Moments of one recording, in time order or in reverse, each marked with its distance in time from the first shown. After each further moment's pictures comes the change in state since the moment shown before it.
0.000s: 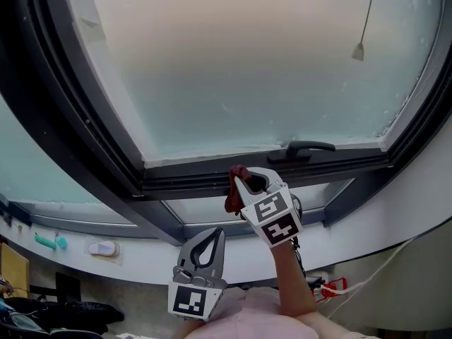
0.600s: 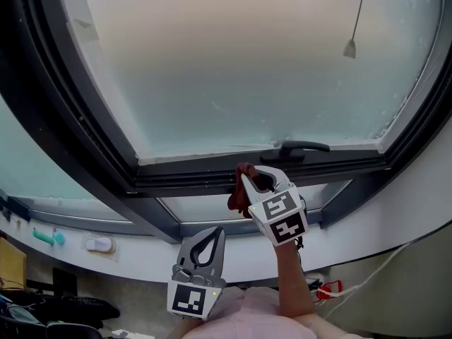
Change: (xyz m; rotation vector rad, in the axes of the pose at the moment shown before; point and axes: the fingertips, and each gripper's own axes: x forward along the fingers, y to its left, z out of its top) left arm 0.014 -0.023 -0.003 0.018 0.004 -0.001; right arm -0.019 -0.031 -0.015 0.039 -0.024 -0.018
